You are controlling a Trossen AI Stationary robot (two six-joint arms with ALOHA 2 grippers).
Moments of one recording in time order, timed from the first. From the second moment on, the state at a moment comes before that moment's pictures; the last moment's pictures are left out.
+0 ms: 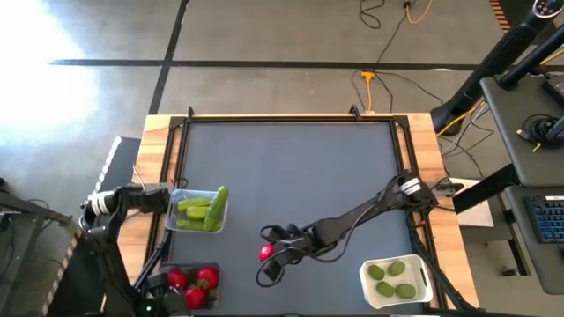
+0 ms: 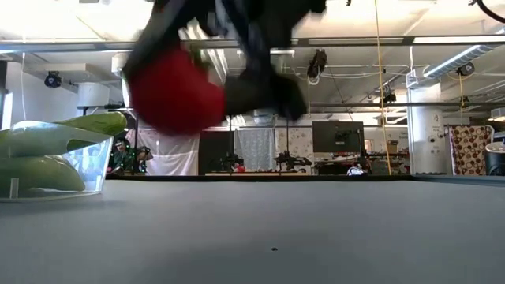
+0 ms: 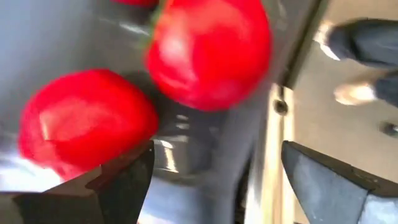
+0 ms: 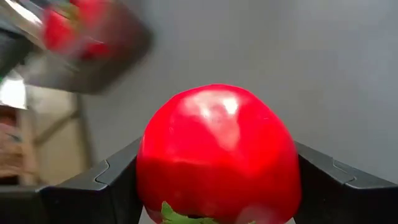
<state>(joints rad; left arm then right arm) -1.32 1.87 1.40 -1.05 -0.10 -1.65 0.39 2.12 1.58 -0.26 0.16 0.93</state>
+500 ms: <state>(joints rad) -1.30 1.92 1.75 -1.57 -0.54 -1.74 0.38 2.24 1.59 -0.24 0.16 0.86</state>
